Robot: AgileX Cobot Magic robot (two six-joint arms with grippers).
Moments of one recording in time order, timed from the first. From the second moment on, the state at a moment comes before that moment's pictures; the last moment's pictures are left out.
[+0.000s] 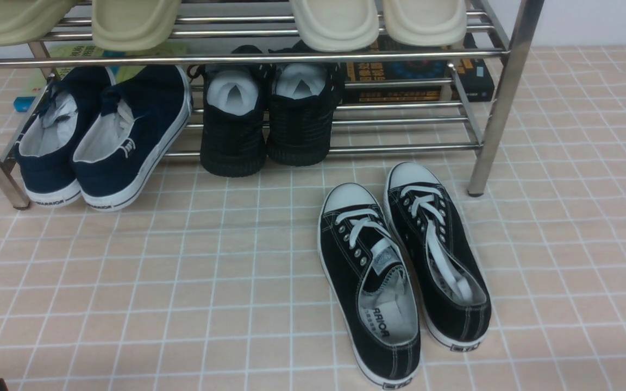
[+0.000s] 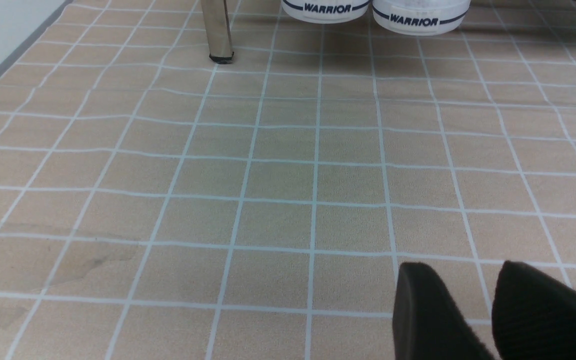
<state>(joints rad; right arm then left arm) 0.06 -0.01 0.01 -0.06 0.39 0.08 -0.03 -0.01 0.02 0.20 0.38 -0.20</state>
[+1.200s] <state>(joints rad) 0.06 -0.01 0.01 -0.07 0.39 0.08 -0.03 -0.01 0.02 0.20 0.38 -0.20</state>
